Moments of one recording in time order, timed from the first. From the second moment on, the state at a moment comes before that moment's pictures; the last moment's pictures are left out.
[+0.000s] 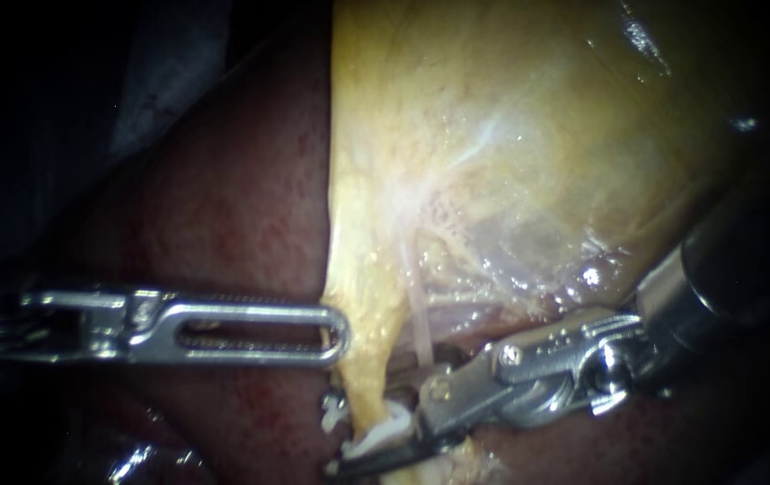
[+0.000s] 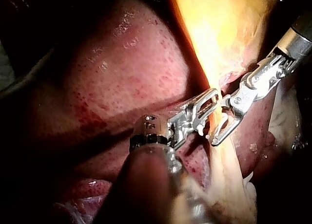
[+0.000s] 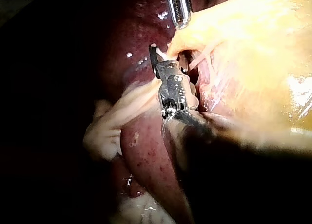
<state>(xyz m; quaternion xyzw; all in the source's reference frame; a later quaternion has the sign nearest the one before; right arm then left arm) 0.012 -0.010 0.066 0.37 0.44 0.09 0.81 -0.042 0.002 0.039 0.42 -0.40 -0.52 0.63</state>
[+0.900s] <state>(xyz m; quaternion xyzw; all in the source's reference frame) 0.012 -0.009 0.066 0.40 0.41 0.14 0.81 -0.042 0.002 0.039 0.41 -0.40 -0.52 0.63</state>
